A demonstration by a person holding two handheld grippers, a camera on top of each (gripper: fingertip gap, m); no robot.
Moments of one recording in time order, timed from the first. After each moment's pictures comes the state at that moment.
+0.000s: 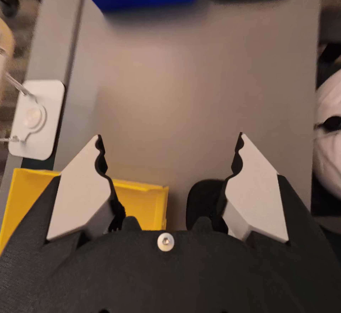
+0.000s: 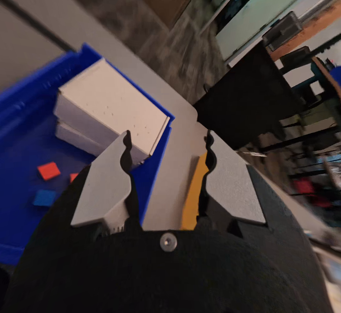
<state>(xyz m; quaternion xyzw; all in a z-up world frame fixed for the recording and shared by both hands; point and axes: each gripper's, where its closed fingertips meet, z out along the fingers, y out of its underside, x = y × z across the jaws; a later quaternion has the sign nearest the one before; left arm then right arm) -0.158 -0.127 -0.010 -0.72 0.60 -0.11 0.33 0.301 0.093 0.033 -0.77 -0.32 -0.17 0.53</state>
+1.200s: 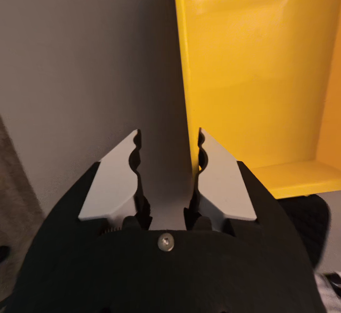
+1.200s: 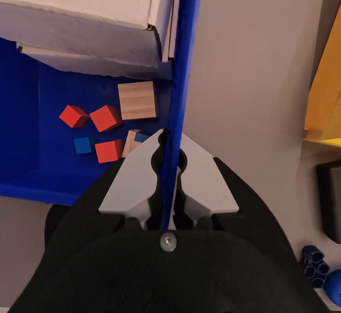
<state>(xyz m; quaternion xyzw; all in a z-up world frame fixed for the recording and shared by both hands) -0.485 -0.045 -0.122 -0.99 -0.01 -0.01 0.15 0.334 0.041 -0.125 -0.97 -0.07 0.04 0.22</state>
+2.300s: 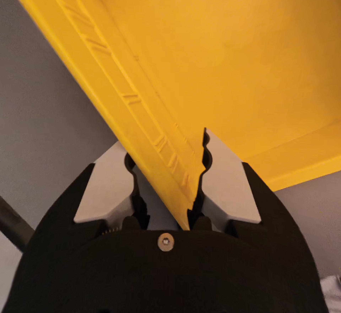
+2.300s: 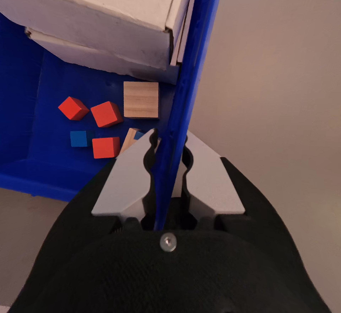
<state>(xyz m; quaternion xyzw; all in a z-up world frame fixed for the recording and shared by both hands) -0.280 -0.035 -0.130 -0.96 0.22 0.07 0.13 0.160 0.009 -0.120 -0.96 -0.14 0.04 0.25</state>
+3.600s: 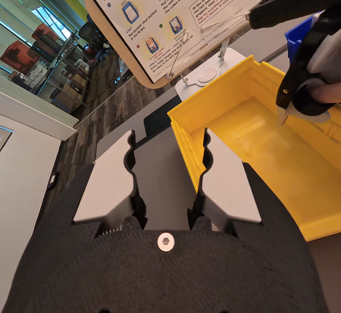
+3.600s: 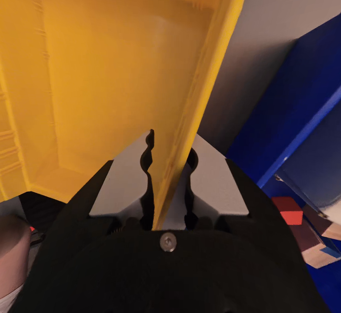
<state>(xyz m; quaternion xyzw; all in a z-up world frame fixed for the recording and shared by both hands) -0.262 -0.010 0.051 -0.80 0.21 0.19 0.53 -0.113 0.047 -0.131 -0.97 -0.19 0.11 0.06</state>
